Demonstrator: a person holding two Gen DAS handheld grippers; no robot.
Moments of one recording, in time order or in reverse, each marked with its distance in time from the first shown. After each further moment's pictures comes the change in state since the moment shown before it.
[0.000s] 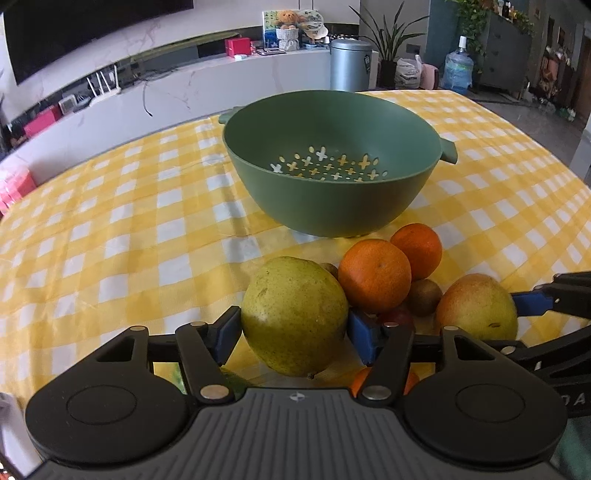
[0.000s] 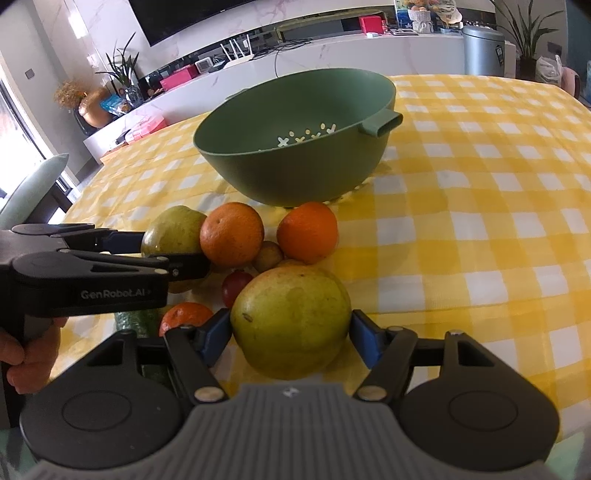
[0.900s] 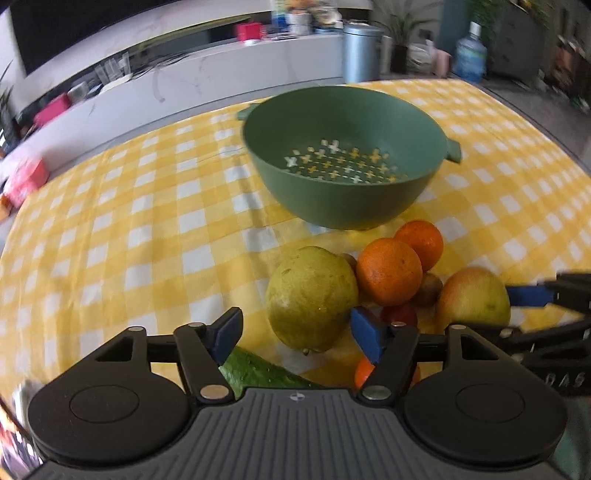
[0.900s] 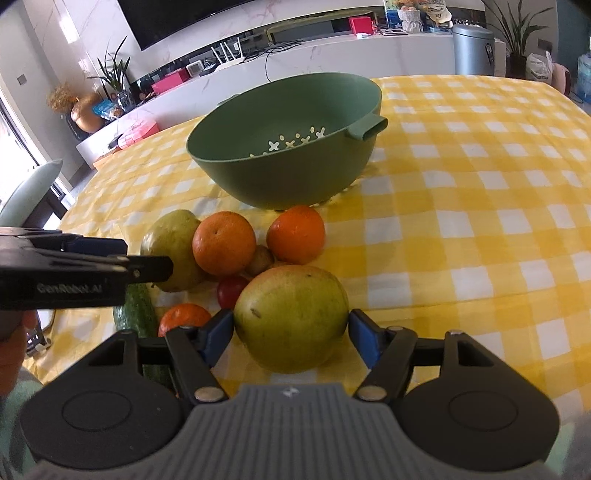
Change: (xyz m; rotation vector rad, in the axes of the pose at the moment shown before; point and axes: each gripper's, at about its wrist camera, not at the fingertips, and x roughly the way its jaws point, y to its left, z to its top) left arm -0.014 -0.001 0.010 0.007 0.048 0.019; right arm -0.006 -0.004 0.002 0.029 0.000 -0.022
